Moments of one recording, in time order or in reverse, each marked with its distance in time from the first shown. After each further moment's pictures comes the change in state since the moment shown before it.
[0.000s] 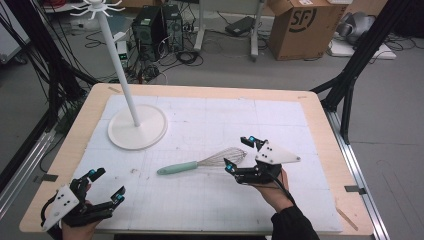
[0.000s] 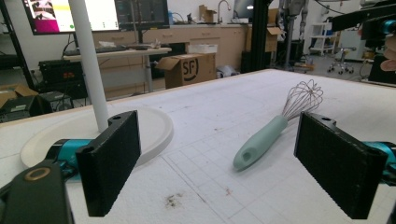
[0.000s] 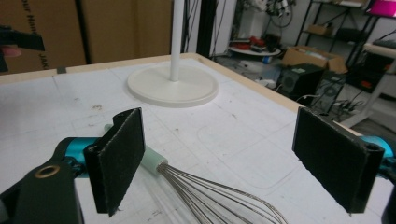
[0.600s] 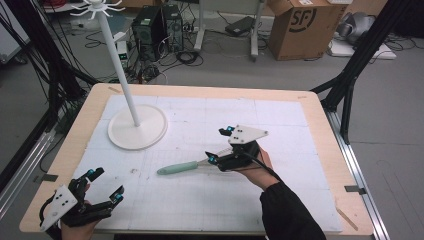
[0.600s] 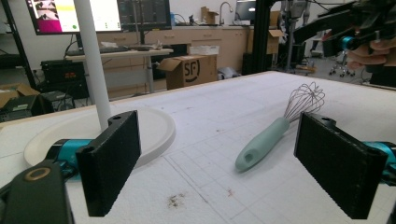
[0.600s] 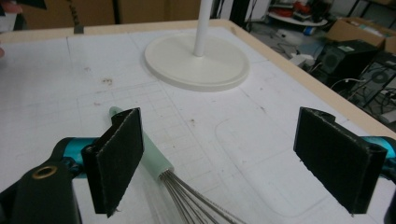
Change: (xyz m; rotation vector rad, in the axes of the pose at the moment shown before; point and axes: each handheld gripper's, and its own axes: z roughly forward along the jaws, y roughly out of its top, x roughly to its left) left arm 0.001 0.000 -0.001 -0.006 0.006 -0.006; right arm -0.006 0.023 0.067 0.178 0.151 -0.094
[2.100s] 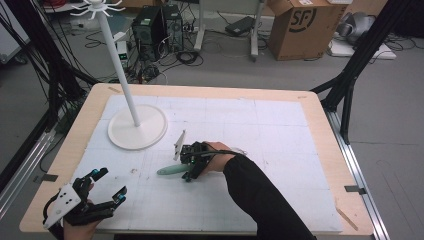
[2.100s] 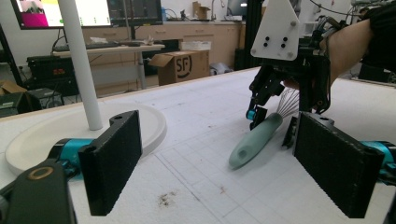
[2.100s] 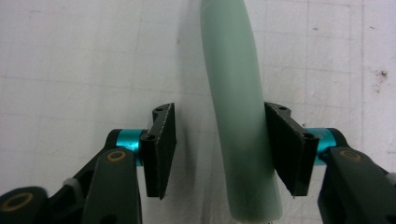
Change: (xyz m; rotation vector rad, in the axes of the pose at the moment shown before) left arm -0.001 -0.002 0.005 0.020 -0.035 -0.004; right arm 0.030 0.005 0.136 0.653 0.500 -0.321
